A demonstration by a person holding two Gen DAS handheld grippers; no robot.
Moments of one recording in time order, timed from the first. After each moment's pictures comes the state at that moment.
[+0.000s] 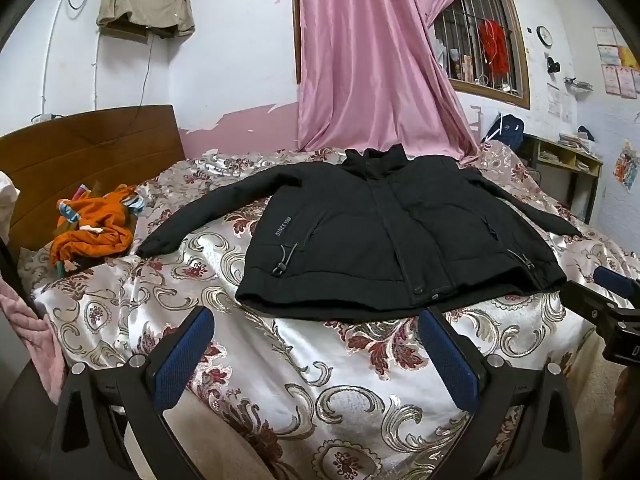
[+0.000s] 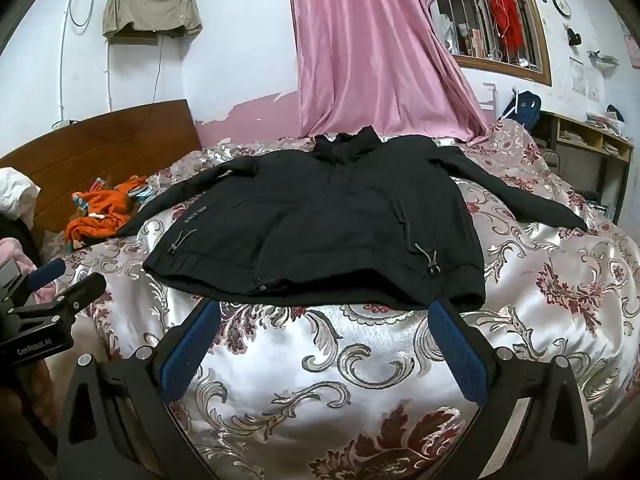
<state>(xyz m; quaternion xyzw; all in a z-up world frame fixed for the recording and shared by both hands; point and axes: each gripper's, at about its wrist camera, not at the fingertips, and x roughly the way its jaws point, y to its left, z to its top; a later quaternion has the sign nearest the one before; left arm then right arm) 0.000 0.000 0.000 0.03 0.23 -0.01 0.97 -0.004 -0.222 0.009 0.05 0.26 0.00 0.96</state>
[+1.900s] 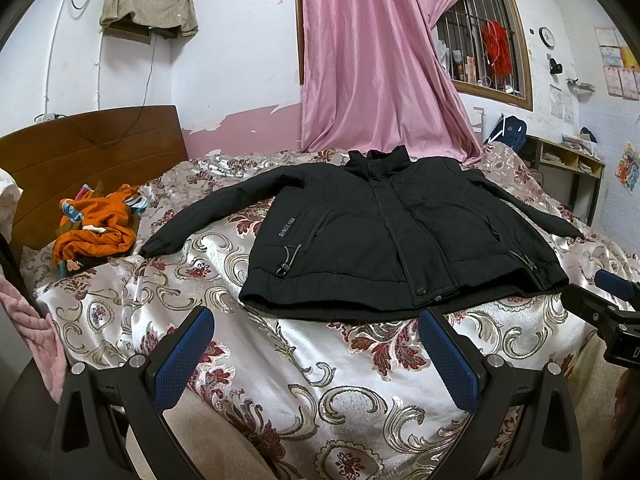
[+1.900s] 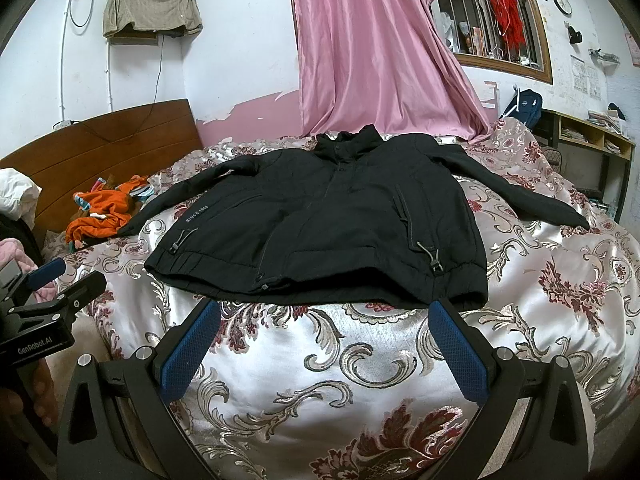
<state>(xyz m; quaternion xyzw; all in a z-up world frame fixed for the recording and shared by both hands) 0.000 0.000 0.000 0.03 0.24 -0.01 0.97 -0.004 -0.221 0.007 0.05 0.26 0.00 0.96</state>
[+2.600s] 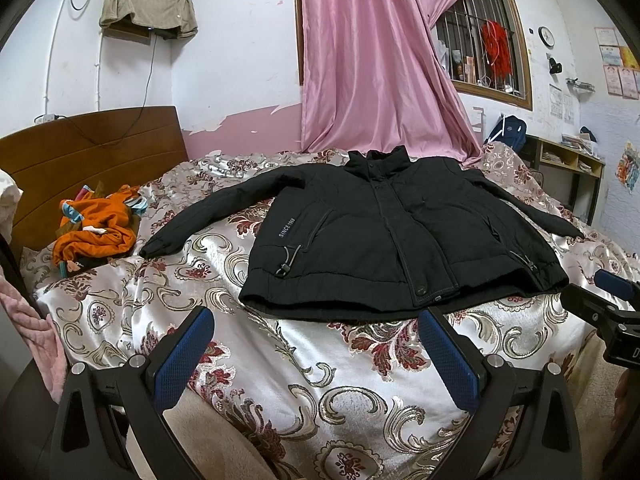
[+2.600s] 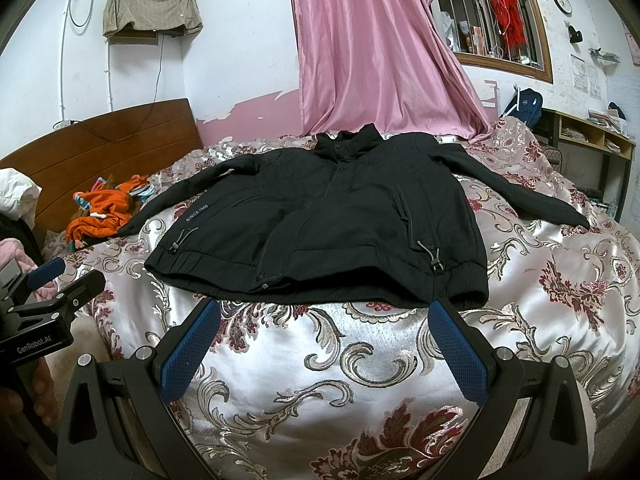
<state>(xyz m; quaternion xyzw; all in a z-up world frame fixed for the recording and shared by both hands) 0.000 0.000 0.000 0.03 0.24 -0.01 0.97 -0.004 -0.222 0.007 0.05 0.26 0.00 0.96</state>
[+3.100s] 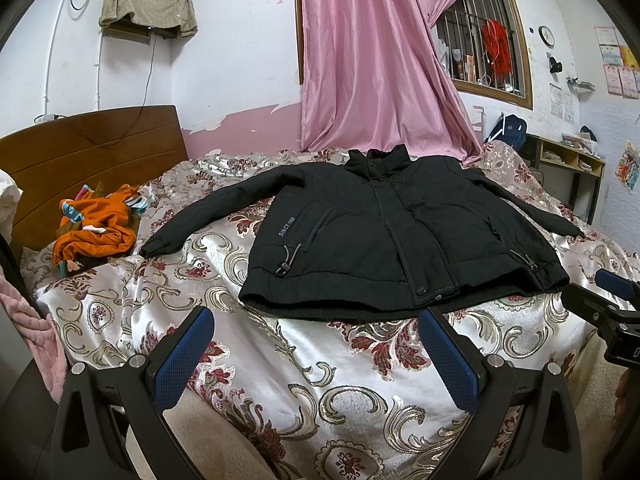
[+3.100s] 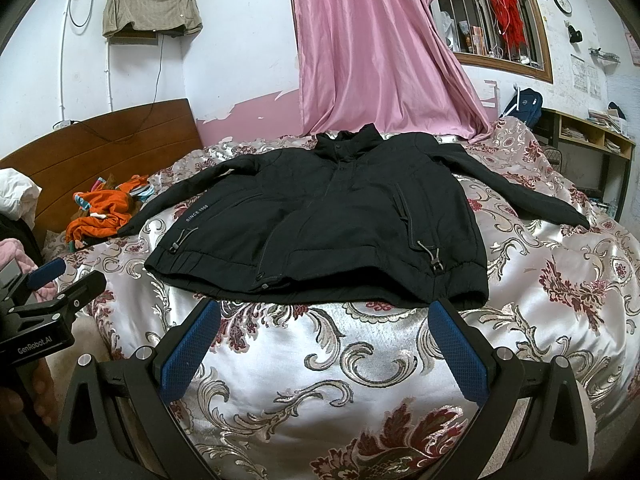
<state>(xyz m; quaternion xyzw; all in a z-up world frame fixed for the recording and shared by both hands) 0.000 0.001 0.000 0.03 0.24 -0.01 0.97 -0.004 -0.223 0.007 0.05 0.26 0.00 0.96</state>
